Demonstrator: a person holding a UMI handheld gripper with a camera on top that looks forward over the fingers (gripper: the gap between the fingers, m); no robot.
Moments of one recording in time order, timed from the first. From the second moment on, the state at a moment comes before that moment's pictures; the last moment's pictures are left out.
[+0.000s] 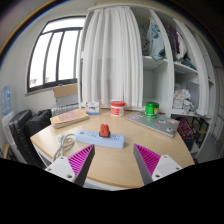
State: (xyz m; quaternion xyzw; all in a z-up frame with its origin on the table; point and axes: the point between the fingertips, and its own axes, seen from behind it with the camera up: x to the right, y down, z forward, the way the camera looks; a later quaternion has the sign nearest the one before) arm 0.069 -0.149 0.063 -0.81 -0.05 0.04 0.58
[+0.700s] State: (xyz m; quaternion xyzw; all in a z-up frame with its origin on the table) arm 0.026 -0.033 0.030 -0.82 -0.03 0.01 0.57
